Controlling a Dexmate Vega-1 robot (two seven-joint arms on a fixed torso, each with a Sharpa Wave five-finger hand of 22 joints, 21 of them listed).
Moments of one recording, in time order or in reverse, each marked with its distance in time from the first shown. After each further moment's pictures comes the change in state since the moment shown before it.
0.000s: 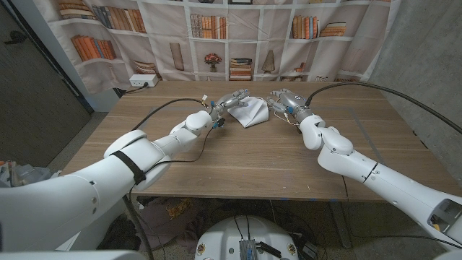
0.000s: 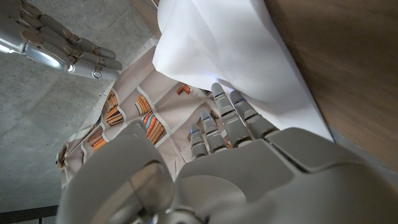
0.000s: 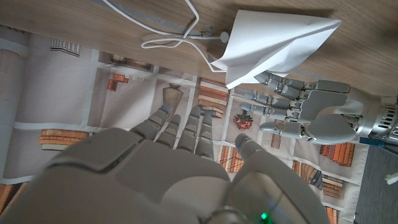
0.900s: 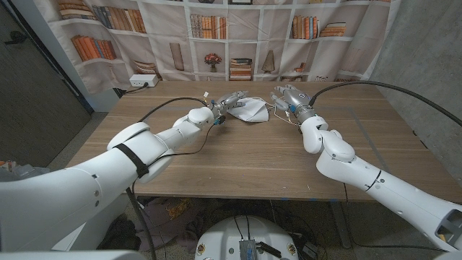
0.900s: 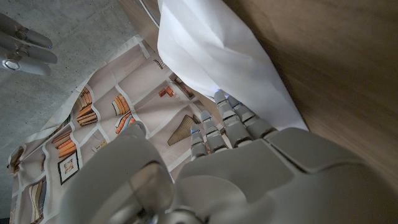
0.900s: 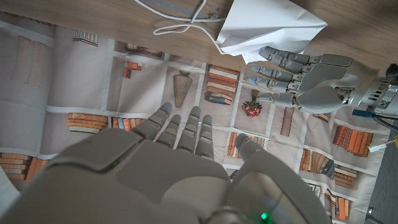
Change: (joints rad) left arm -0.042 -0.019 0.024 0.014 -0.056 0.172 -0.011; left_hand -0.005 -0.004 -0.004 -0.013 0.000 0.005 0.005 0.000 -0.004 -0.006 0.006 0.000 -0.005 -0.114 0.007 -0.010 0.000 -0.026 0.000 -0.030 0.000; right arm -0.061 -0.010 0.021 -0.130 -0.038 -0.126 -0.019; right_hand 0.000 0.000 -0.004 0.004 0.000 0.000 0.000 0.000 0.000 0.000 0.000 0.000 0.000 0.000 0.000 0.000 0.000 0.000 0.000 0.000 0.000
